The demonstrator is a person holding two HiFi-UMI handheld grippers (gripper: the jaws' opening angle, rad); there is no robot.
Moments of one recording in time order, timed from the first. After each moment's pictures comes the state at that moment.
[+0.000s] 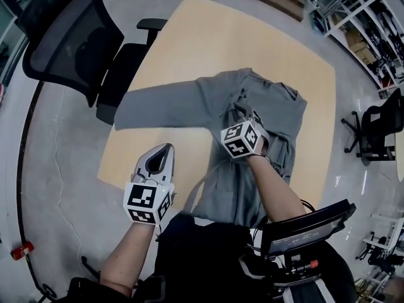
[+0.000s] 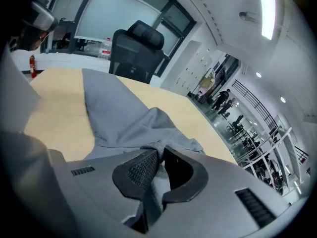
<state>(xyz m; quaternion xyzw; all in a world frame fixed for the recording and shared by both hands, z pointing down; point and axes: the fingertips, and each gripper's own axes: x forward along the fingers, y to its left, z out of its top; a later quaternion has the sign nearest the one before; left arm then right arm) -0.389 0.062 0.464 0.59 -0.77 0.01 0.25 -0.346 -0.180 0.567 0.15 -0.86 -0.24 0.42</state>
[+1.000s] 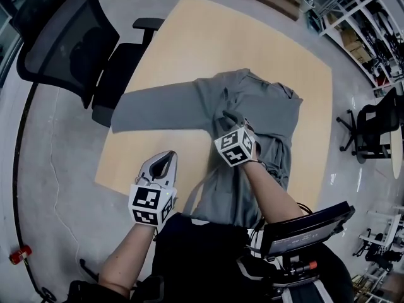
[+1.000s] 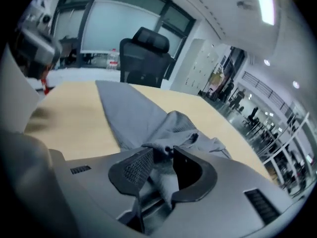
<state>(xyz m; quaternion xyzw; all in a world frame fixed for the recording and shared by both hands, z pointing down) -0.372 0.063 0.493 0.61 -0.74 0.02 0.28 -0.349 -0.134 0.583 0.08 -0.89 -0.17 0.42</state>
